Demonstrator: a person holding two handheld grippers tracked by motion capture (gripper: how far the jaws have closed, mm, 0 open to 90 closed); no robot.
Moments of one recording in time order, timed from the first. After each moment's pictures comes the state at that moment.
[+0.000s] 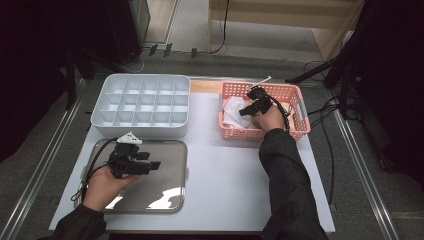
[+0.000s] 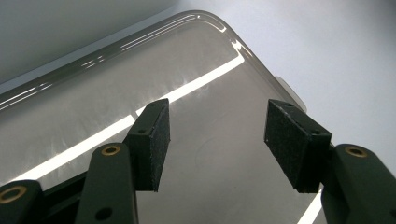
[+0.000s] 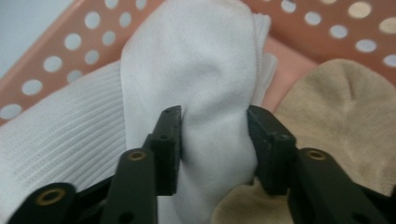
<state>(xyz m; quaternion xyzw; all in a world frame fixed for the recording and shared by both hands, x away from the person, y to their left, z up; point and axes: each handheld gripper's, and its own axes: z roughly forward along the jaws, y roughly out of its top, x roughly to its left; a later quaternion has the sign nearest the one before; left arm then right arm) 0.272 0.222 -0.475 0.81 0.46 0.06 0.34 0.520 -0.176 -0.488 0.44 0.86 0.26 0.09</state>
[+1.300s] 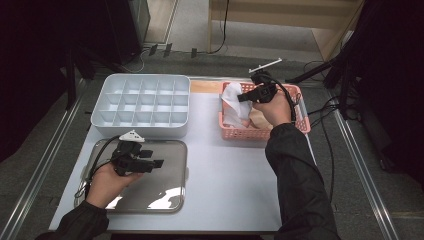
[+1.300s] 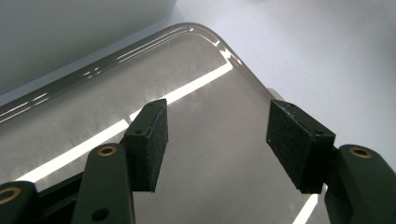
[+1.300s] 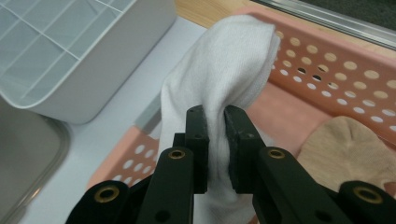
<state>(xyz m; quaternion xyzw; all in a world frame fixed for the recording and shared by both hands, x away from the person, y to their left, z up) 0.280 0.217 -0.473 0.81 0.46 0.05 0.36 0.492 -0.167 -0.399 0.43 0.83 0.35 0.05</state>
